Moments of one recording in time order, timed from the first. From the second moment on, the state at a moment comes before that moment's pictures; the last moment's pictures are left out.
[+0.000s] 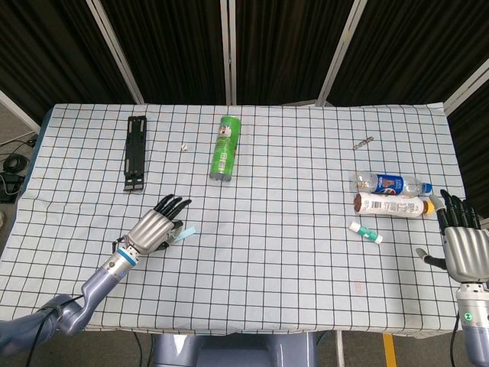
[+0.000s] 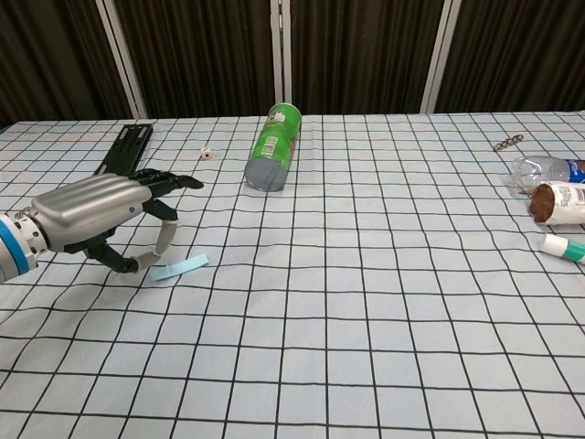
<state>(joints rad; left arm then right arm) -0.64 -1.67 0.02 -1.05 1.62 1.11 -0.04 0.17 -1.13 0.15 -1.56 -1.37 1.43 -0.07</state>
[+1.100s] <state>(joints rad) -0.86 -1.45 -0.38 -1.69 1.12 0.94 0.23 0.46 -1.16 0.25 -1.66 -1.38 1.04 0.34</state>
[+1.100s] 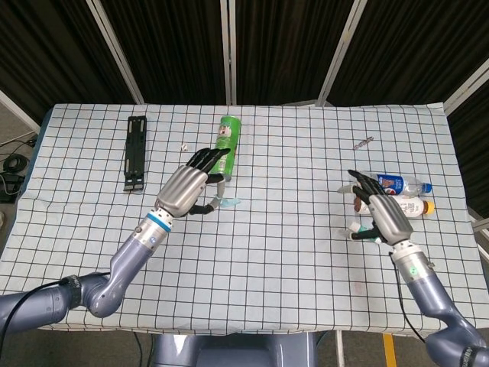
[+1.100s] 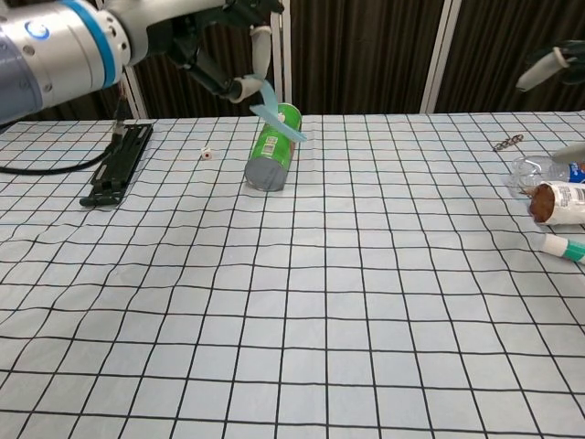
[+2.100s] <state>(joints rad) -1.10 -1.60 -0.47 -1.71 0.75 1.03 0.36 0.62 -1.44 0.36 -1.71 -1.11 1.10 0.12</state>
